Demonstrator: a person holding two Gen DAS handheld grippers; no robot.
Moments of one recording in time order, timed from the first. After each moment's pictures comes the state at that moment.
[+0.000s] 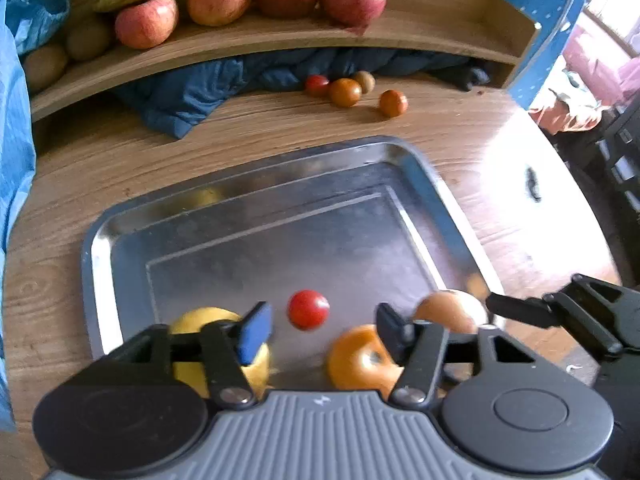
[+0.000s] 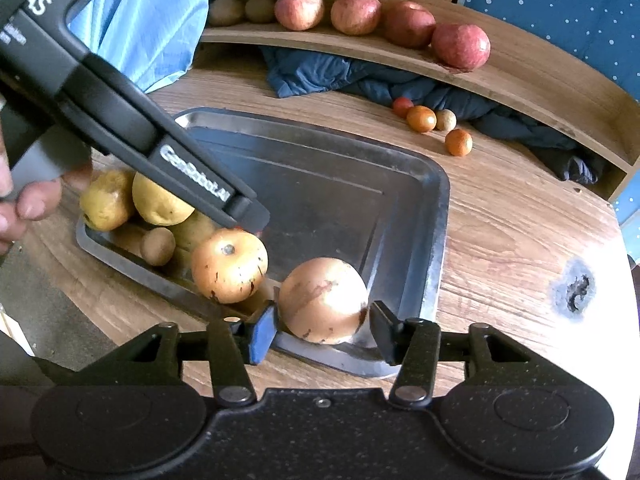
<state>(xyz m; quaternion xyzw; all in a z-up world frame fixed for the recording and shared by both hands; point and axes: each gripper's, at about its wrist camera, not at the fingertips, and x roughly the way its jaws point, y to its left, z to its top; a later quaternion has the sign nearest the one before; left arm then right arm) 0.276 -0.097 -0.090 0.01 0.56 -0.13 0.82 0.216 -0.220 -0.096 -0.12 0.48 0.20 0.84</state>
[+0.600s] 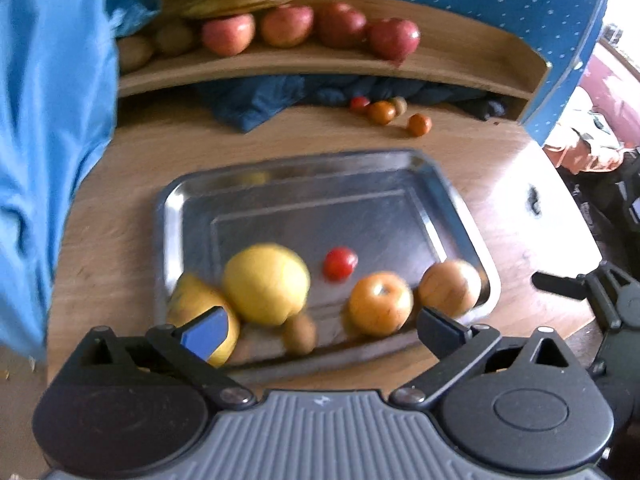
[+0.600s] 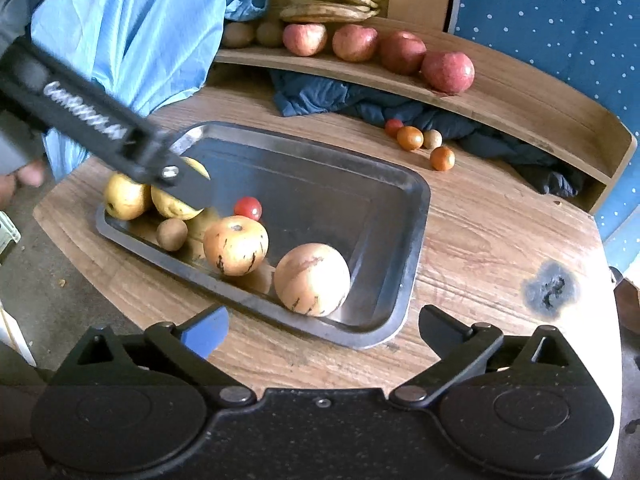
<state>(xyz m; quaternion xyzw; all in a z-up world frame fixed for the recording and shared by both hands) 0.211 -0.069 -0.059 -0.02 0.53 -0.06 0.84 0.182 -0.239 -0.079 -0.12 0.44 0.22 0.86</state>
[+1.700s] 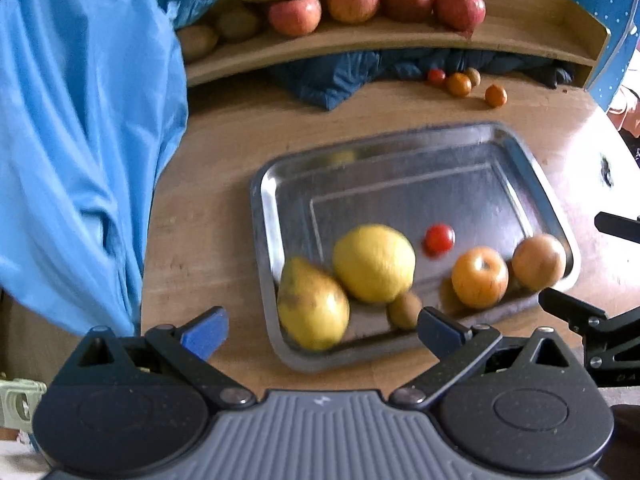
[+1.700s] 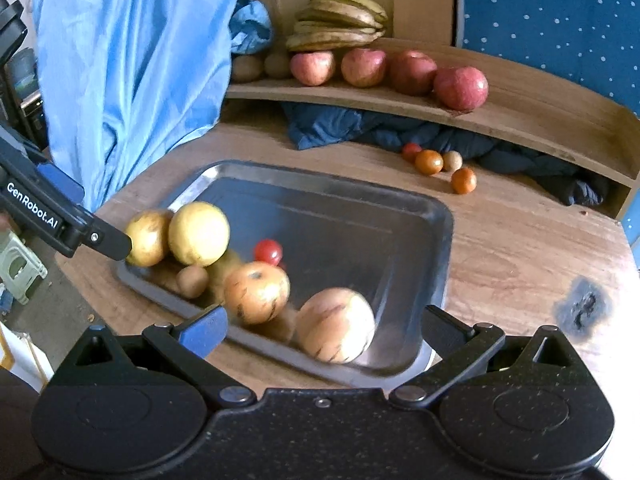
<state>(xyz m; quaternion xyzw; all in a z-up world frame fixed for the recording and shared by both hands) 0.228 -0.043 -0.047 0.07 0.57 0.01 0.82 0.210 -0.240 -0.074 -0.06 0.42 0.24 0.87</state>
